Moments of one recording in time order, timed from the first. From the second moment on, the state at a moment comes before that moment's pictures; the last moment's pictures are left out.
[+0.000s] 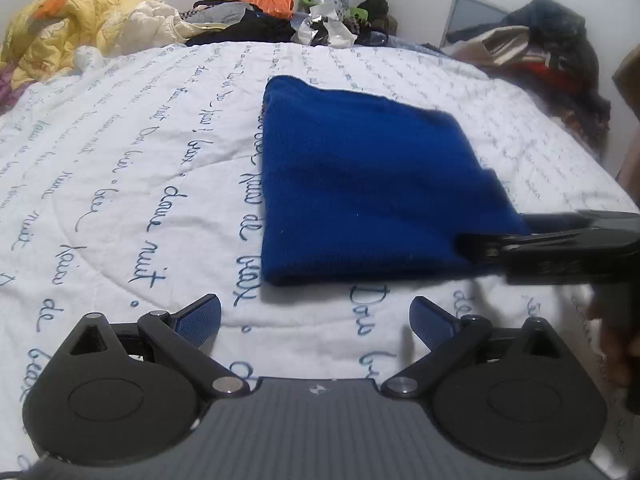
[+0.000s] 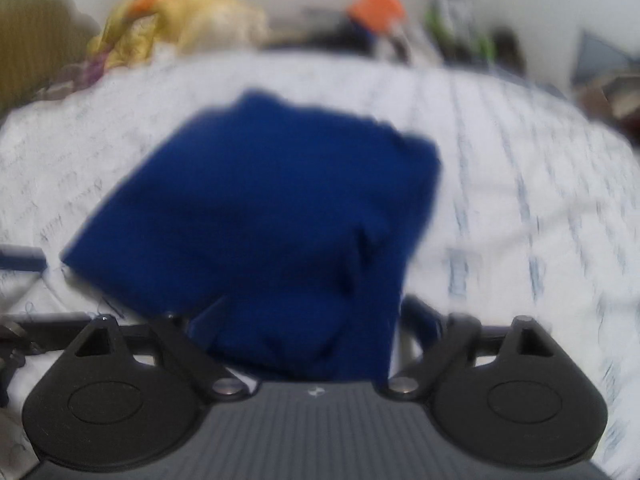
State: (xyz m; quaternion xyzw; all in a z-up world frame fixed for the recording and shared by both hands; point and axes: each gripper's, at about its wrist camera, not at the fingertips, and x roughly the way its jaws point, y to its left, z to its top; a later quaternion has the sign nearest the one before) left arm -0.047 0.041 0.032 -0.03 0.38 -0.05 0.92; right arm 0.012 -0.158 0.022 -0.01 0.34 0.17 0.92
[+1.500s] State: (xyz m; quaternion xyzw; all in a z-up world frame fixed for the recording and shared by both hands) left arm -0.060 0.023 0.017 0.00 0.37 0.01 0.93; right arm -0.056 -0.163 0.006 0.03 0.32 0.04 0.95
